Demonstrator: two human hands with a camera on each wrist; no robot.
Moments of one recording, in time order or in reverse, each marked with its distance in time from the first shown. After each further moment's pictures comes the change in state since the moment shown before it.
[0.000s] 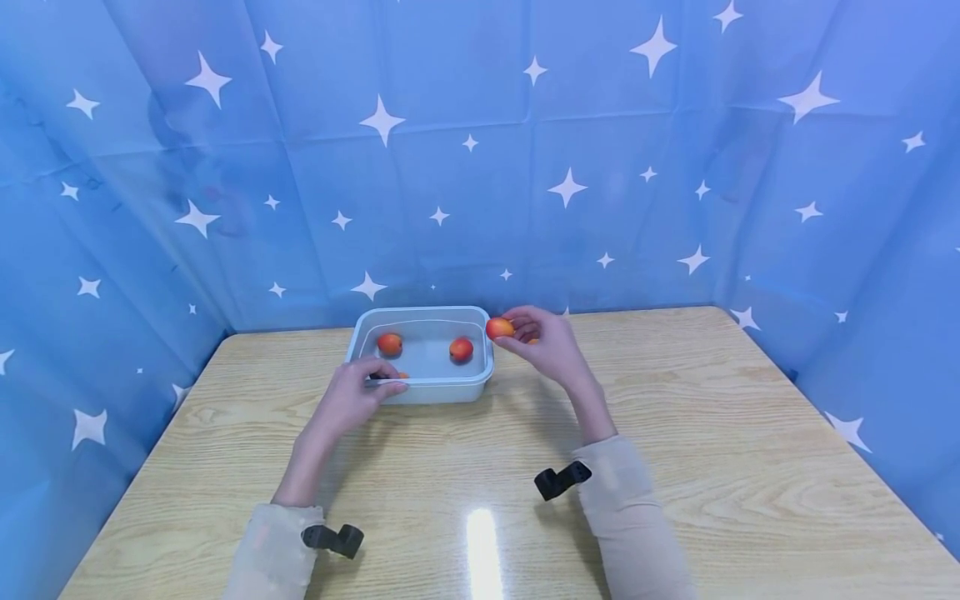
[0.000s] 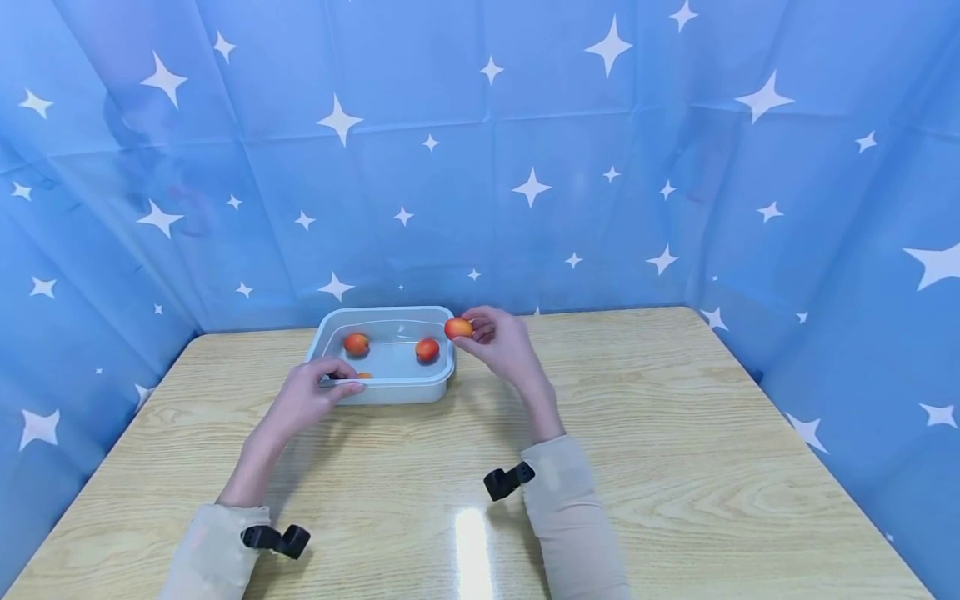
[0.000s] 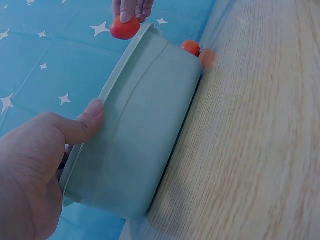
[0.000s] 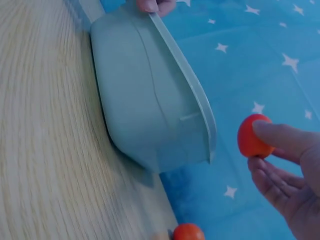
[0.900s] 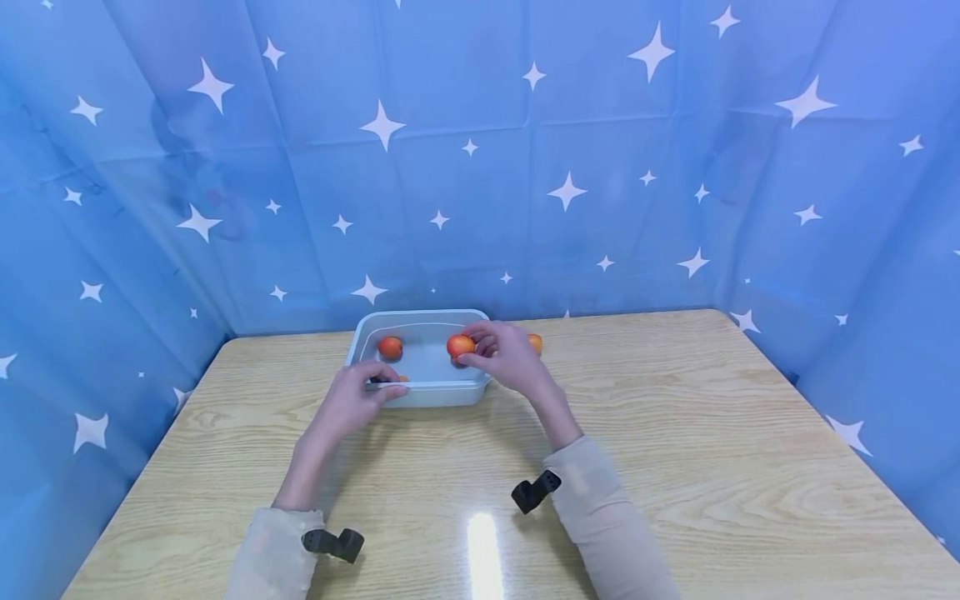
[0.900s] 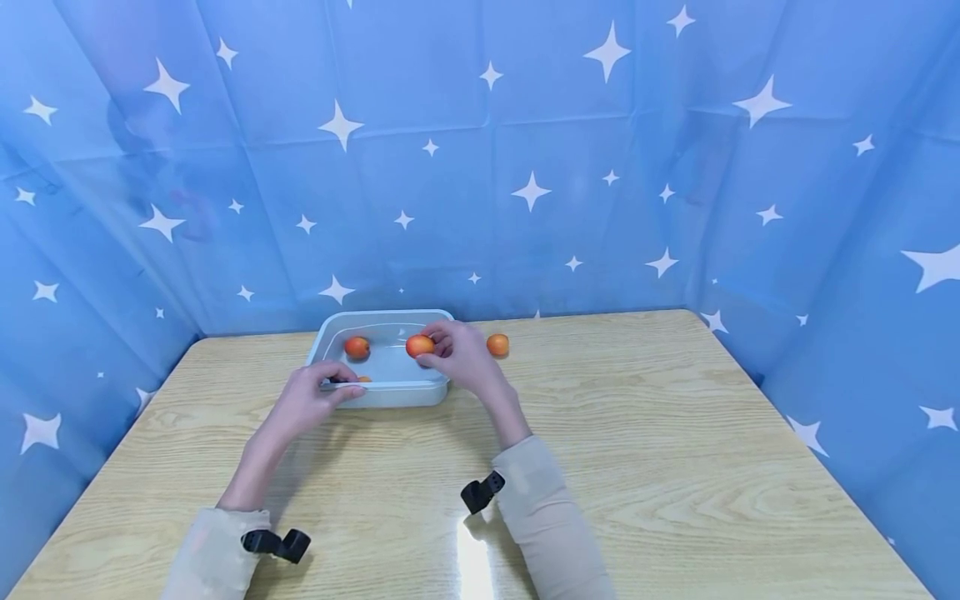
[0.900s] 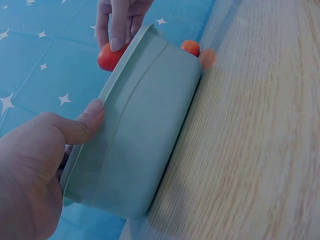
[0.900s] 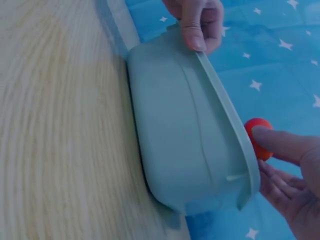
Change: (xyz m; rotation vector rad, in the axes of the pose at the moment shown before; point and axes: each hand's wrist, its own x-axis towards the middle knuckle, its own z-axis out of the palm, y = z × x) left_hand 0.000 0.000 0.001 0.016 0.003 -0.003; right_hand 0.009 -0.017 0.046 -0.087 -0.138 -0.071
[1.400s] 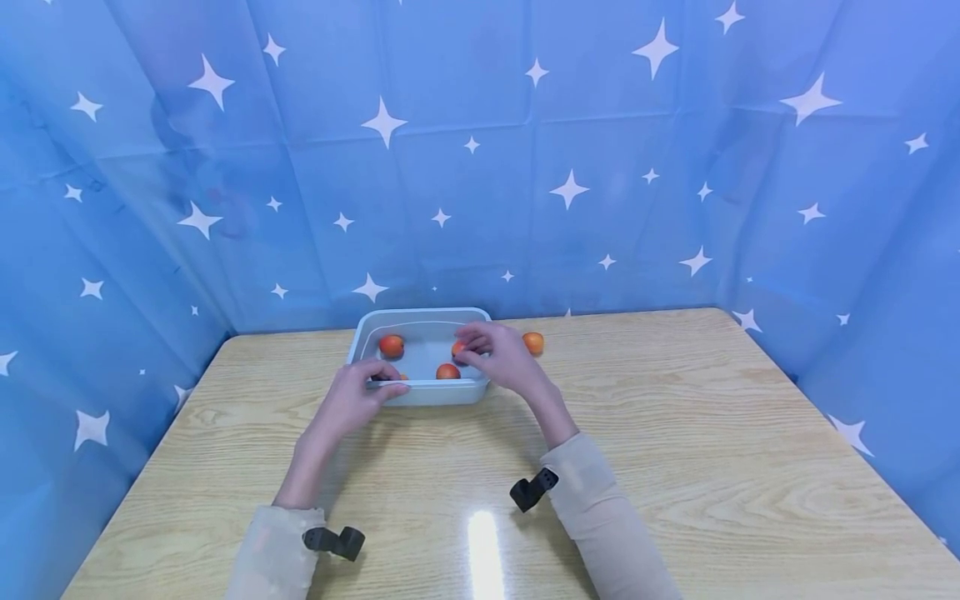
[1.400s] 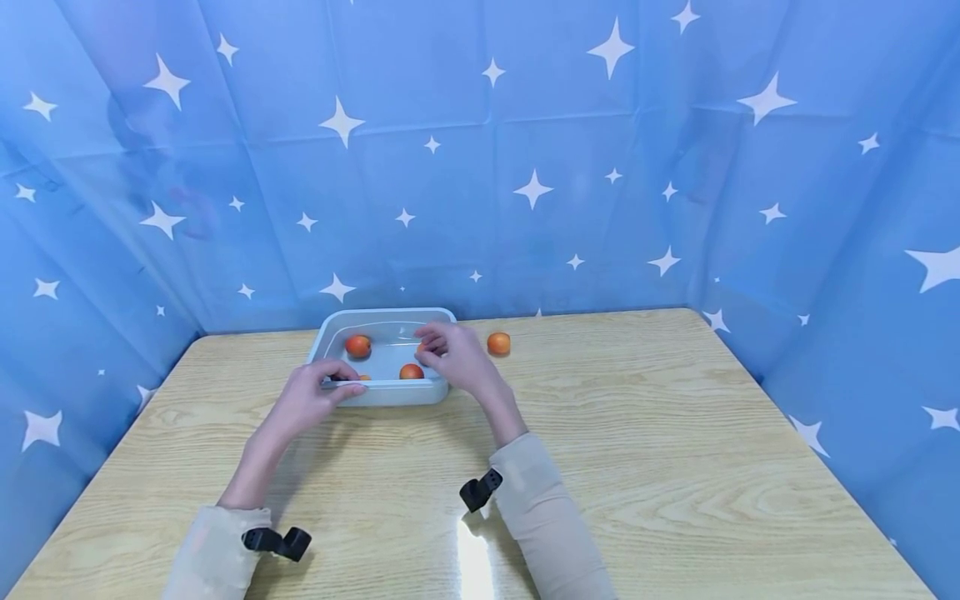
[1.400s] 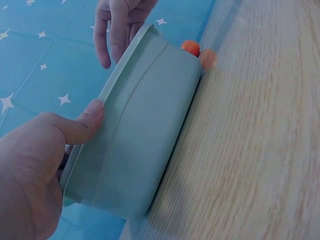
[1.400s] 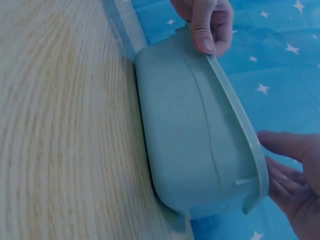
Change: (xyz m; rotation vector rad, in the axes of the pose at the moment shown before) left_hand 0.000 0.000 0.000 0.001 0.006 -0.009; right_hand 0.003 0.000 0.007 0.042 -0.053 -0.011
